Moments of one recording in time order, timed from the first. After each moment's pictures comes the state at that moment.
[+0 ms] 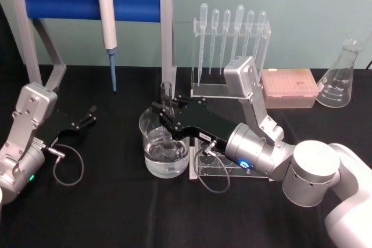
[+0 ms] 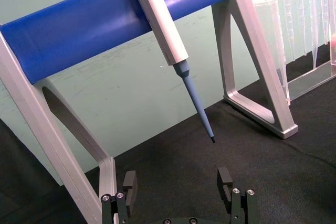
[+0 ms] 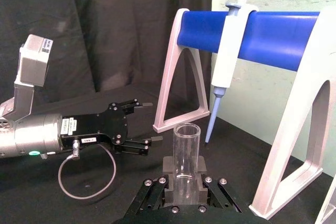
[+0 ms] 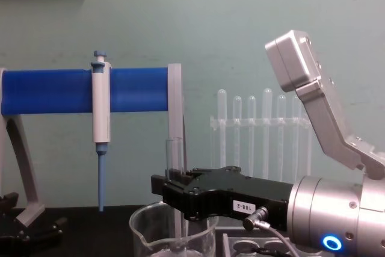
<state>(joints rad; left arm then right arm) -0.20 0.60 0.45 -1.41 -0.25 -0.12 0.03 0.37 0.28 -0.56 -1.41 0.36 0.01 0.48</state>
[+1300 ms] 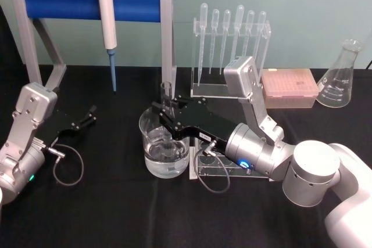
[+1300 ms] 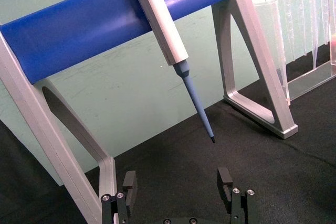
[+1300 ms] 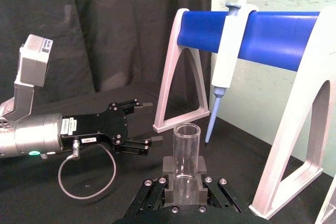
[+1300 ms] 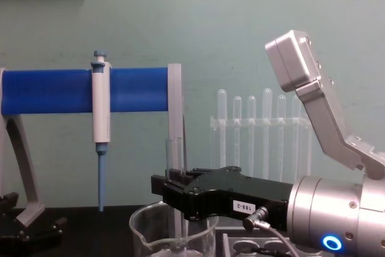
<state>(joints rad) -0.20 0.60 0.45 -1.41 -0.25 -0.12 0.03 0.37 0.28 -0.56 -1.41 0.36 0.01 0.48</state>
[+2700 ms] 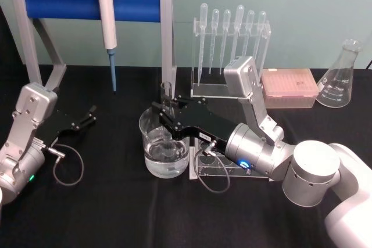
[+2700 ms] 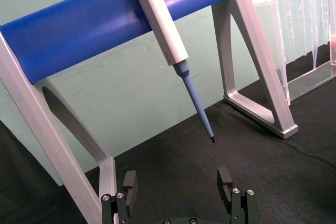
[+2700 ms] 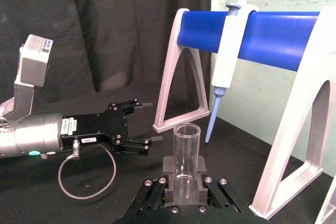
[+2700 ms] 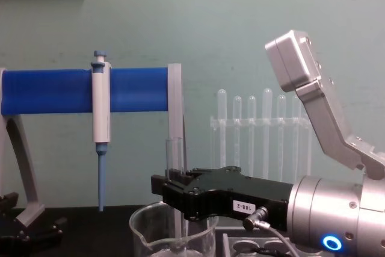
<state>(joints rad) -0.20 0.60 0.45 -1.41 -0.25 -0.12 0.03 0.37 0.28 -0.56 -1.41 0.36 0.01 0.48</state>
